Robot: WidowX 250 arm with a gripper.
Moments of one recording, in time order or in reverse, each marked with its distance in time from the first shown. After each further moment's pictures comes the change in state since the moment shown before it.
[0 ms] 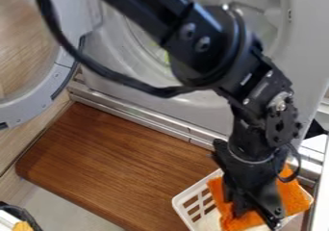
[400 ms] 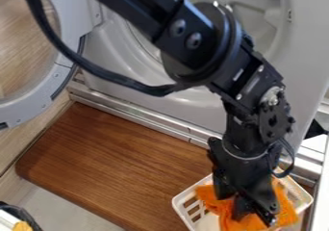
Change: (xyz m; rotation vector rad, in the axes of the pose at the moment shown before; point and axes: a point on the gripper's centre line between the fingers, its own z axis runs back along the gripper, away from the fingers) arm -0.002 0.006 0.002 -0.010 0.004 0.022
